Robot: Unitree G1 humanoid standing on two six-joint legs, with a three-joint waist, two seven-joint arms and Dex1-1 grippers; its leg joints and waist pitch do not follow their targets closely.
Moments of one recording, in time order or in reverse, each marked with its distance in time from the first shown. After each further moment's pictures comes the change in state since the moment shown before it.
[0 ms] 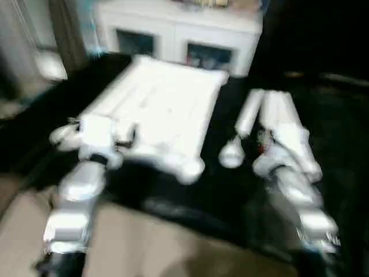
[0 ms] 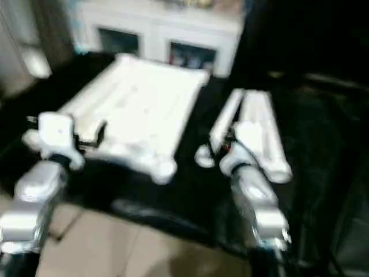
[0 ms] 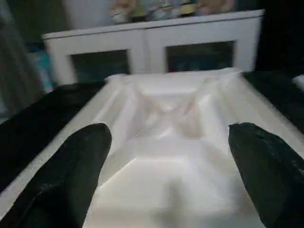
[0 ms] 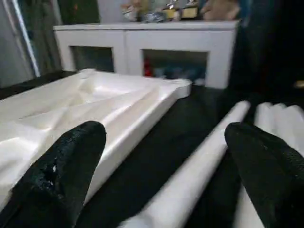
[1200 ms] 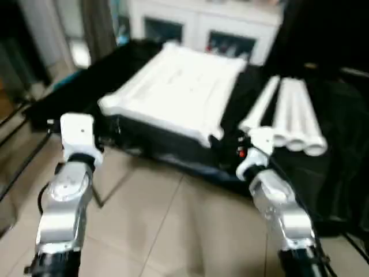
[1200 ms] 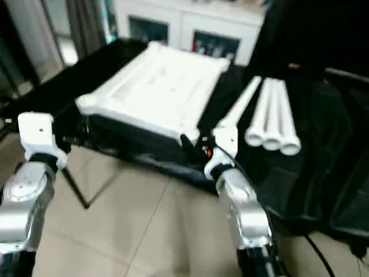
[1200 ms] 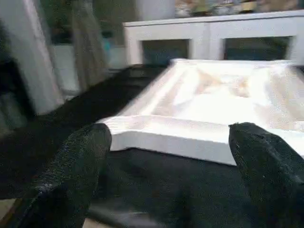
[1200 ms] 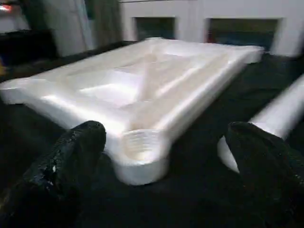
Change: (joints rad) left arm 0.024 -0.045 0.023 0.014 0.003 -0.020 0.078; right arm 0.012 0.019 0.018 0.111 -0.025 -0.049 0.012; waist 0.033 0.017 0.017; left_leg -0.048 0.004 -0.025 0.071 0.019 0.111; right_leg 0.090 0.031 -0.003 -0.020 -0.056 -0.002
